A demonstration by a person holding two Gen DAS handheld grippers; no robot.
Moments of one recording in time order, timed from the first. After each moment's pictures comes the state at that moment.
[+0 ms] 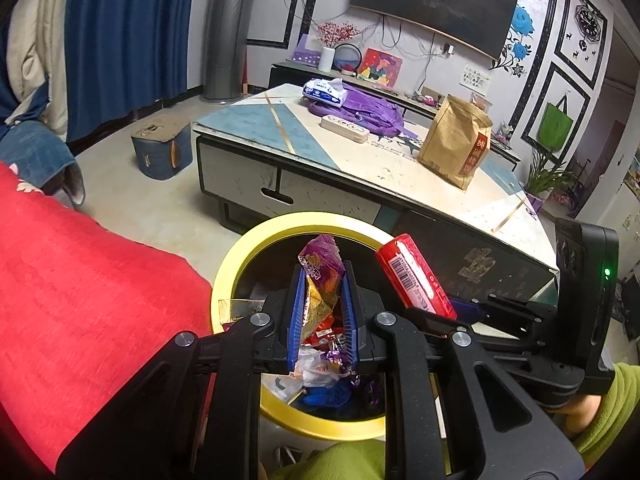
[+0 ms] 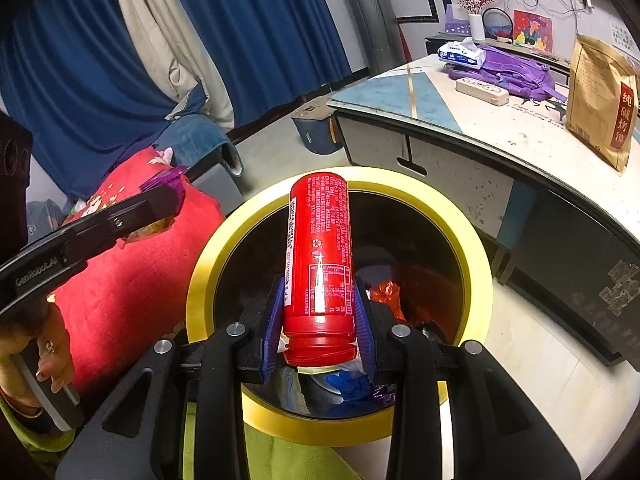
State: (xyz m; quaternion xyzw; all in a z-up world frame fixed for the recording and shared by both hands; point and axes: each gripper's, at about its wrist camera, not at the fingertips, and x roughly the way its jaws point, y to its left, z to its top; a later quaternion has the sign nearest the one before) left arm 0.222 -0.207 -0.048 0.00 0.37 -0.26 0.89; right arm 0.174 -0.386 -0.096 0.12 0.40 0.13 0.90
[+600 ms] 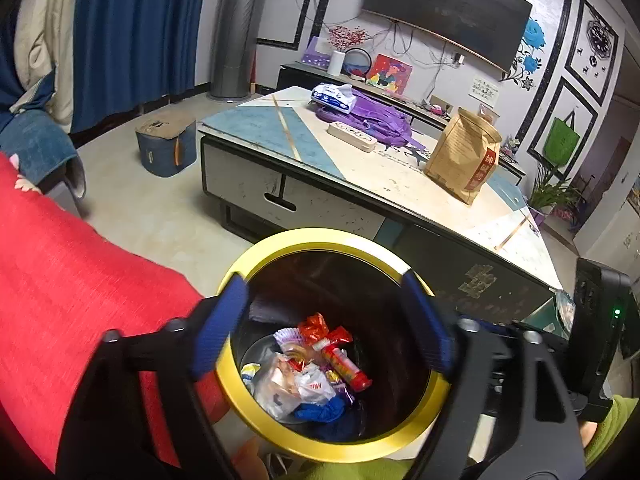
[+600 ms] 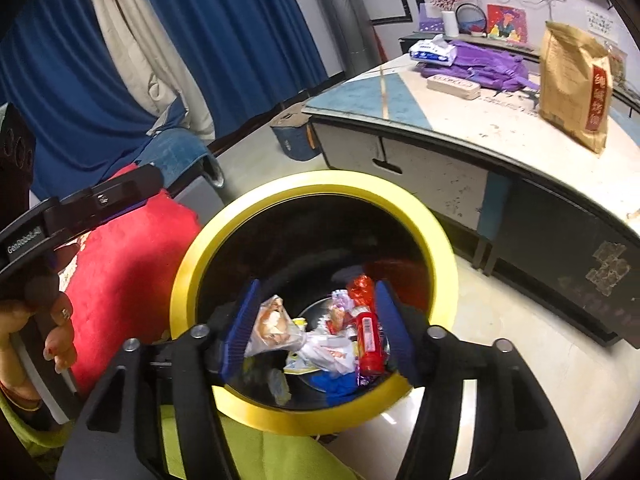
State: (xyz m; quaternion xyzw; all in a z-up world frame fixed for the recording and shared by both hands) left arm 0.237 -0.204 -0.042 -0.03 0.37 -0.25 0.90; right arm 0.160 -0.411 -0.094 0.13 0.39 0.09 0.91
